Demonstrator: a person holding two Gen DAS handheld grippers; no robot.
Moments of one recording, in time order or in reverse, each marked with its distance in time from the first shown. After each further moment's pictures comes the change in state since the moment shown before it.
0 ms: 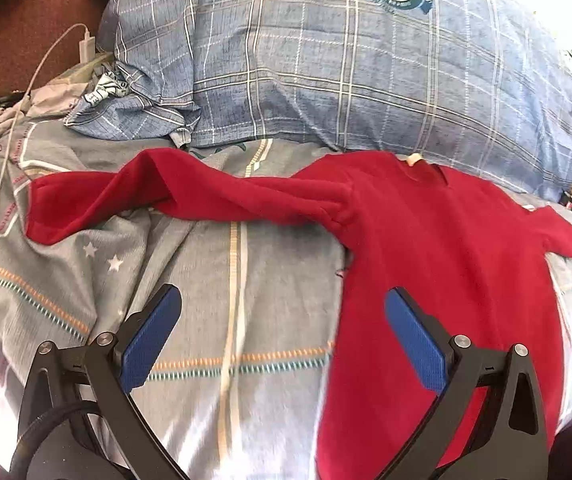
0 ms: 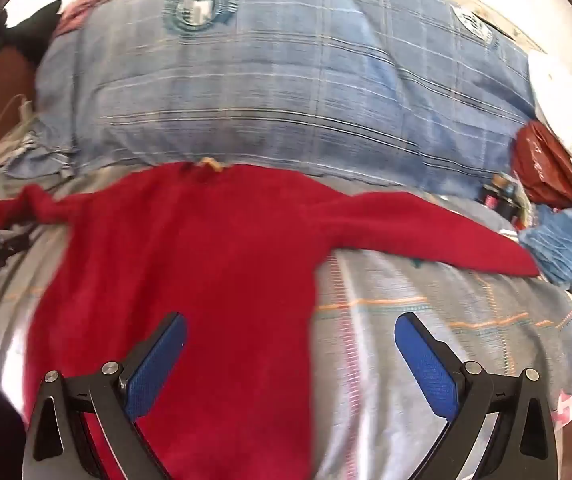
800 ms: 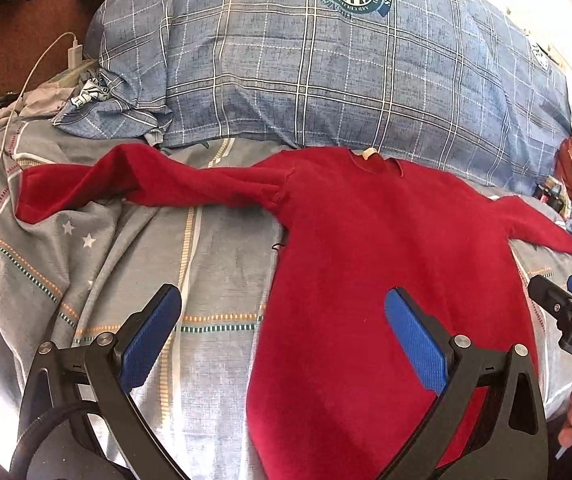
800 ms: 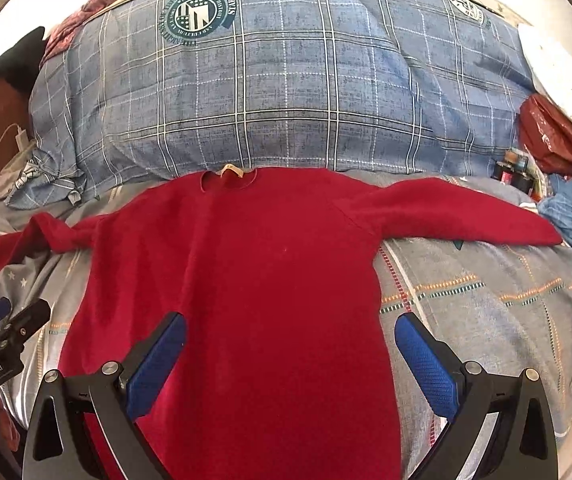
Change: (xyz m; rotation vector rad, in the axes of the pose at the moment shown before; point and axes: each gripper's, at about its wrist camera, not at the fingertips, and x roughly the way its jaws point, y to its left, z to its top) left arm -0.025 -0.036 -0.021 0.007 -0.026 -0.066; right arm 0.012 0.028 0.000 0.121 -0.003 0.035
